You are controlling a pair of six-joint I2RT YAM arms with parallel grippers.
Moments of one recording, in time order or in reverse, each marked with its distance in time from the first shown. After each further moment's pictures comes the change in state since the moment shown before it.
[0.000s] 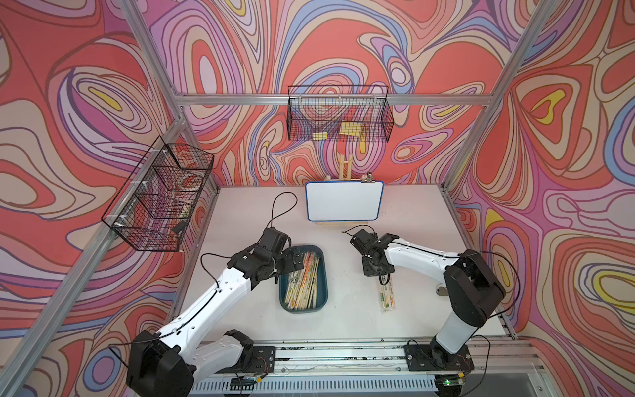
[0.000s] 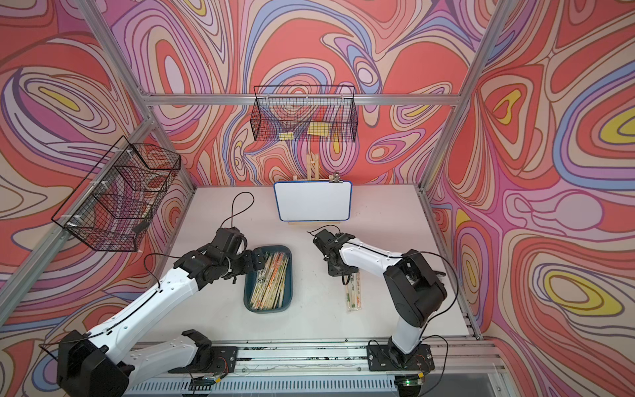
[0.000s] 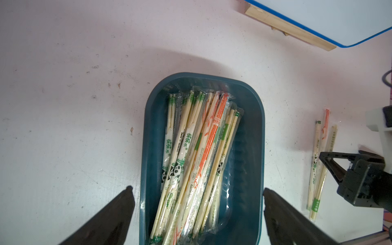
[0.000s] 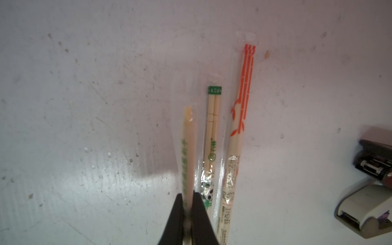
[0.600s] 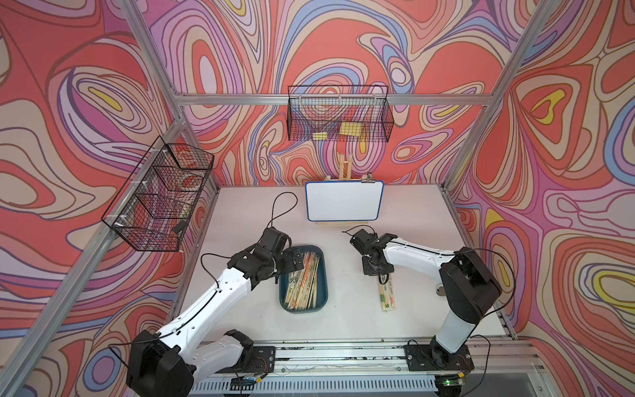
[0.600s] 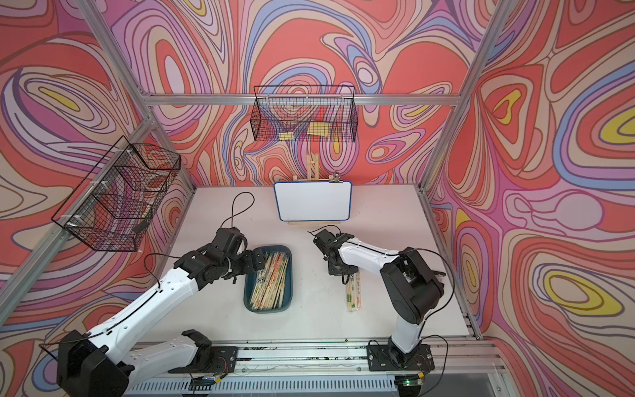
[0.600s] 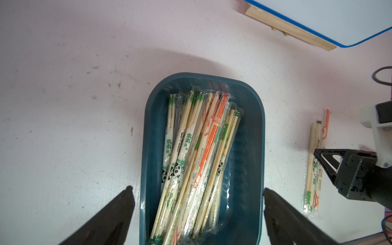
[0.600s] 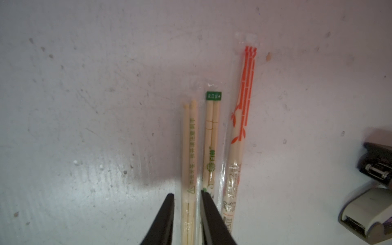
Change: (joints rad) left arm -0.001 0.000 0.000 0.000 -0.003 0.000; right arm -0.011 0.023 0.000 0.018 0.005 0.001
